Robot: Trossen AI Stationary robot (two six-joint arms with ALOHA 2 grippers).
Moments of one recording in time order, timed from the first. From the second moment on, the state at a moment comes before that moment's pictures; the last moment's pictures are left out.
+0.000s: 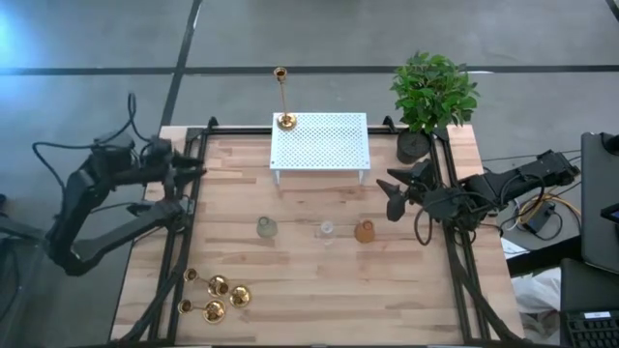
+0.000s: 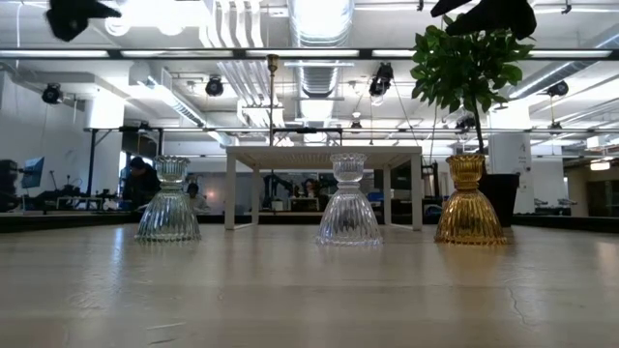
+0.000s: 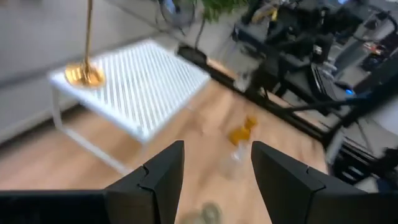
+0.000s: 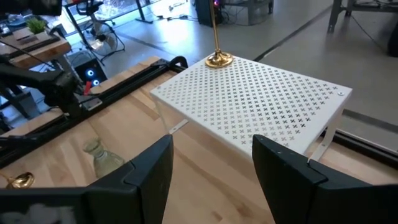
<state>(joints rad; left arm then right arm) 0.78 0.45 1.00 -0.98 0.48 -0.23 0.35 0.94 0.91 -0.54 0.92 0.72</state>
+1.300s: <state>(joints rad) 0.68 0.93 1.67 -1.57 0.65 -0.28 0.30 0.95 0.91 -0.54 0.92 0.68</state>
